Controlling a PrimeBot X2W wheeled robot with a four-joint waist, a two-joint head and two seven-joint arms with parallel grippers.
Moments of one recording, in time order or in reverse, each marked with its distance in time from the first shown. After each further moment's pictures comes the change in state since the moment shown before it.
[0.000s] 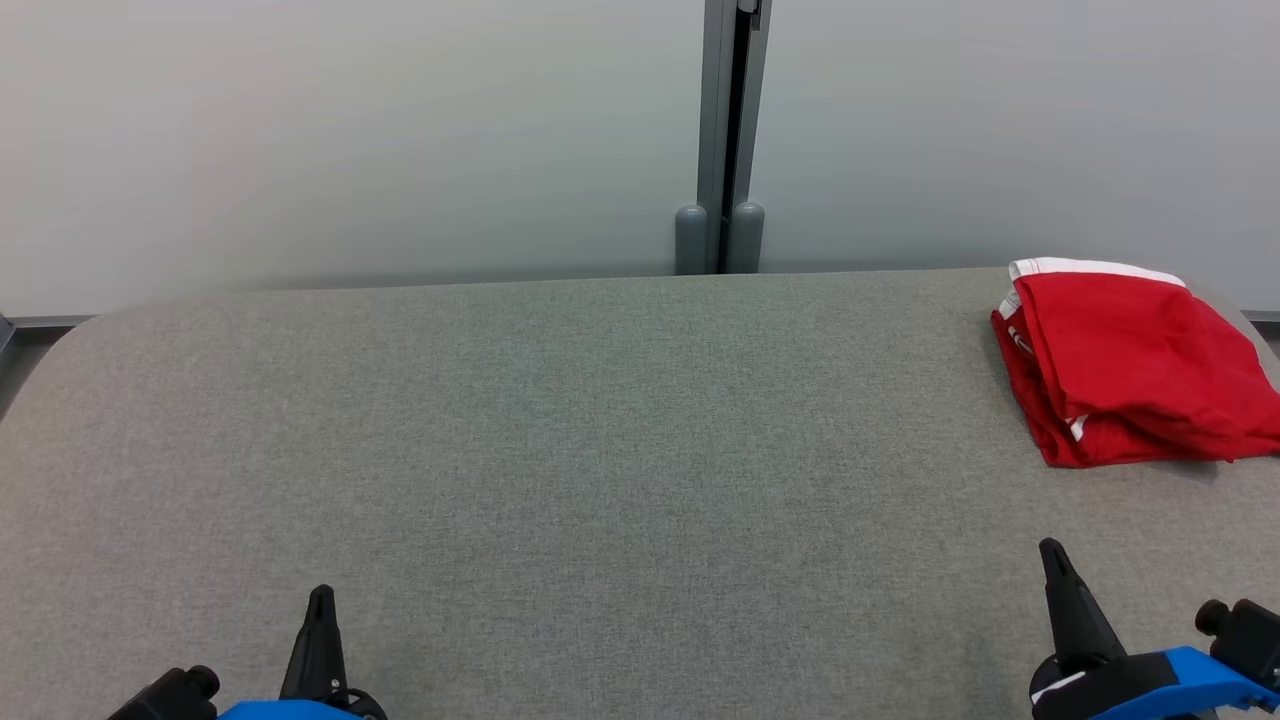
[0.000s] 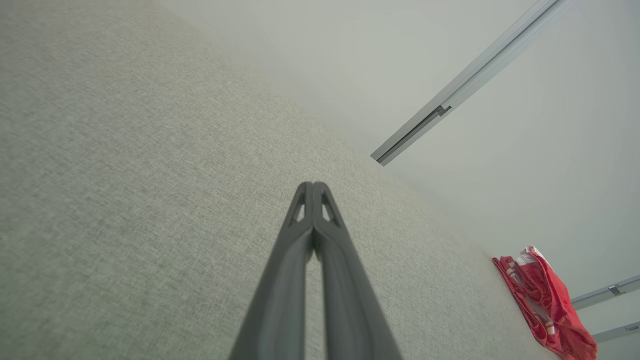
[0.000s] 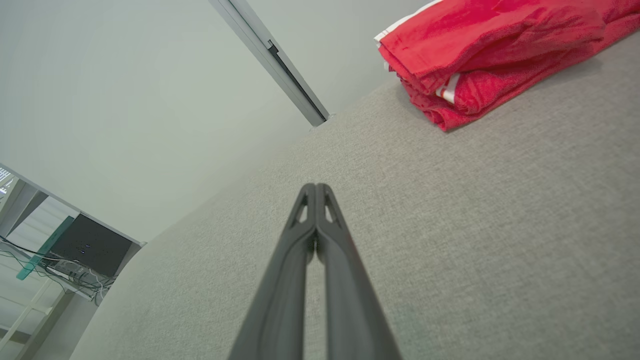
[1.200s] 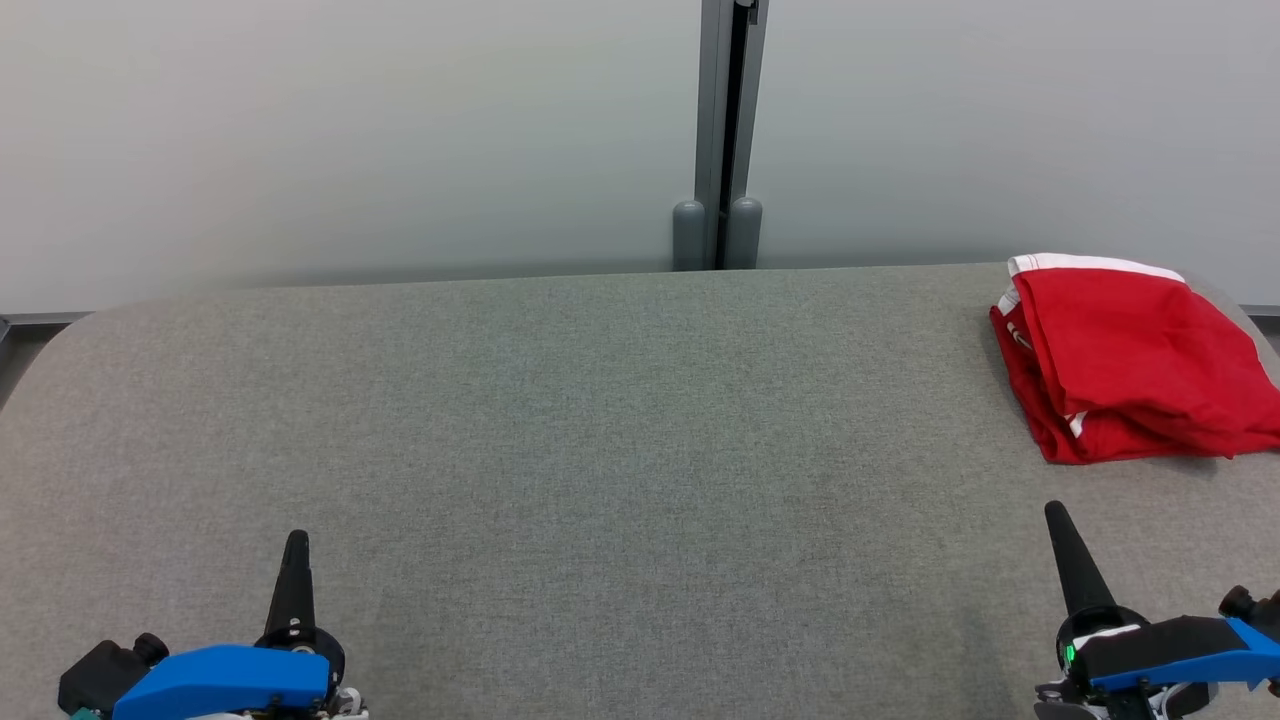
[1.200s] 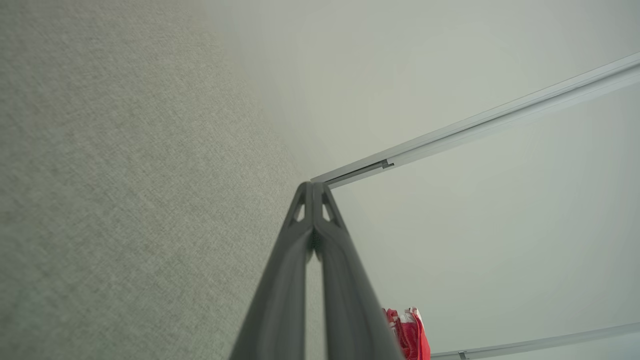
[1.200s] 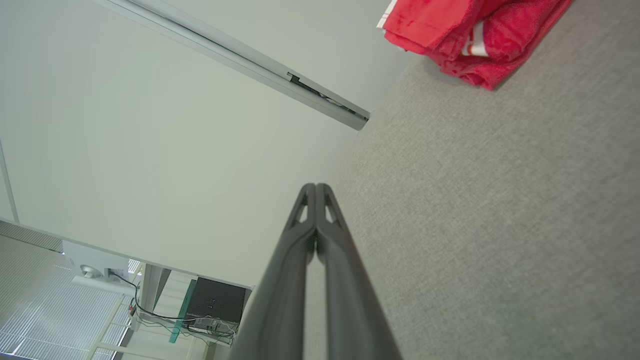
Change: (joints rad) left arm -0.079 -0.004 0.062 -0.030 -0.431 -0.015 0.115; right arm -0.061 -0.002 -0.008 0.015 0.461 0.000 0.063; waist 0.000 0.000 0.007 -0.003
